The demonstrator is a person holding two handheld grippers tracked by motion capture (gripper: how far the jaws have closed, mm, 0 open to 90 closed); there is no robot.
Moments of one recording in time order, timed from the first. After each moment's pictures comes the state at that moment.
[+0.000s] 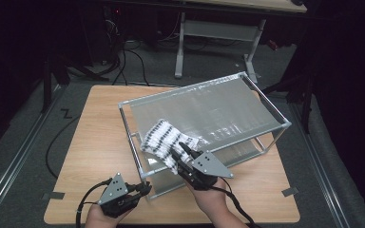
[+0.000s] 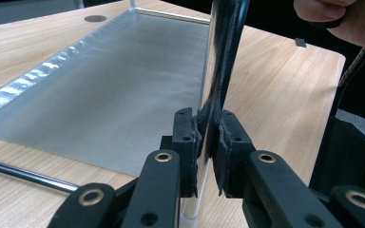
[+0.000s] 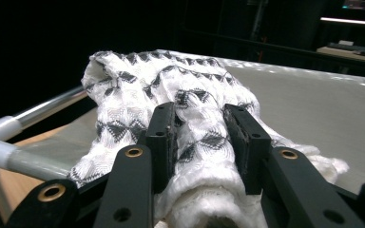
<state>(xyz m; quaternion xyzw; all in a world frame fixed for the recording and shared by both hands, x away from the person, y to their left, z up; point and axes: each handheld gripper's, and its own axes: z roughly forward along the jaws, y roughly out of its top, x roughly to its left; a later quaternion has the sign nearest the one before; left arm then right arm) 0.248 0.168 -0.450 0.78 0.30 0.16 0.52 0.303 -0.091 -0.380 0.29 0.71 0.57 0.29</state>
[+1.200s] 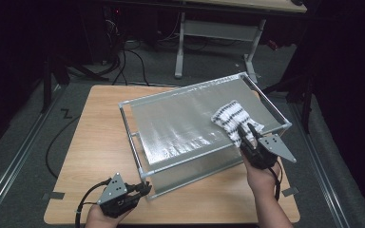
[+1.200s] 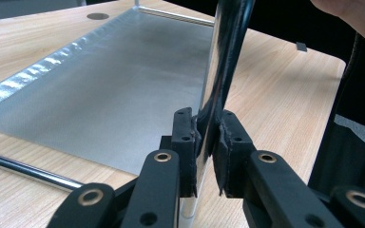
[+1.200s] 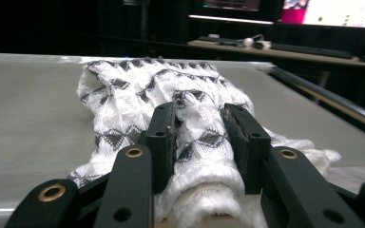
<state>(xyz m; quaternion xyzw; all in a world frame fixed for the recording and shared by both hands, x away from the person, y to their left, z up) 0.248 0.169 -0.451 0.77 0.31 0.15 0.53 0.364 -0.242 -0.380 0.42 0.62 0.52 0.41</state>
